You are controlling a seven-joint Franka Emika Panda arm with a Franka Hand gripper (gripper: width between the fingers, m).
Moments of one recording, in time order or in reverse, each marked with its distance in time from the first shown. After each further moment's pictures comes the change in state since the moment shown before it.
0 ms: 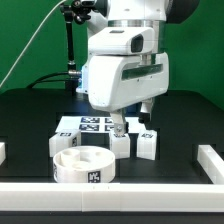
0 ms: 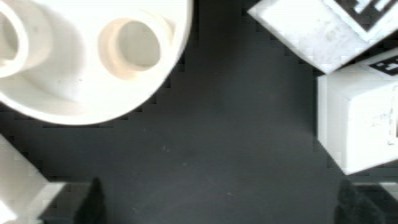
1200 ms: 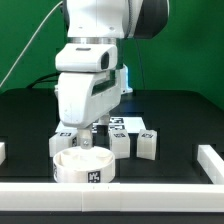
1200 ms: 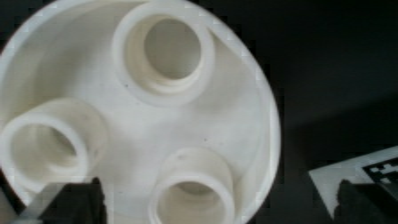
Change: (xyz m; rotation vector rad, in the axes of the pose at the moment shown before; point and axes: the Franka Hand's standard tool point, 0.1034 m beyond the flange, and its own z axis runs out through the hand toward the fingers) arm -0.060 0.027 0.029 -0.018 0.001 -0.285
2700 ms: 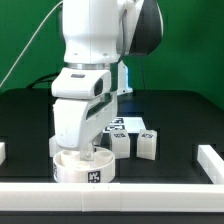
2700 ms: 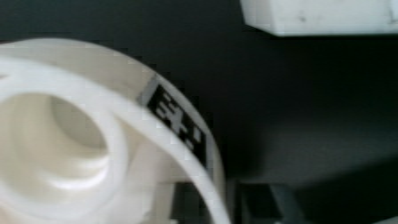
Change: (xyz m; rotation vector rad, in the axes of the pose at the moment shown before) arm -0.010 -0.018 0.032 0.048 -0.007 0.019
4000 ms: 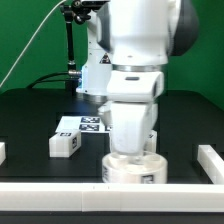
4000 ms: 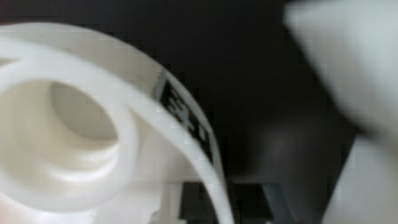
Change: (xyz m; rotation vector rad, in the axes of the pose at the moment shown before) arm 0.109 -0.006 0.000 0.001 0.030 -0.036
